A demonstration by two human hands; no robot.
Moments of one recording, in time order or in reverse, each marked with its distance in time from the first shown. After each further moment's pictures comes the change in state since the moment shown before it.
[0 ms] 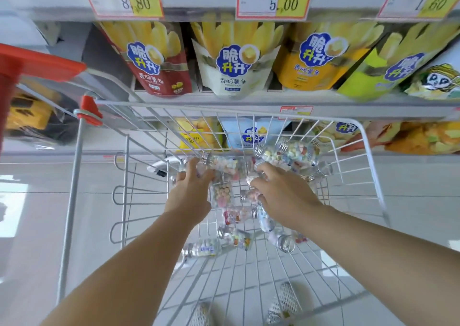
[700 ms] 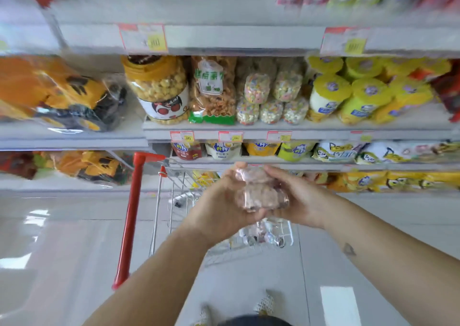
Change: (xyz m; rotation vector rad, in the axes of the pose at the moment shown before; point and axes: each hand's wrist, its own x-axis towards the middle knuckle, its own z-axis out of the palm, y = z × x) left_hand -0.218 0.214 -0.316 -2.023 -0.475 -0.027; right_hand -0.191 -0.021 -0.304 2.009 -0.185 0.400
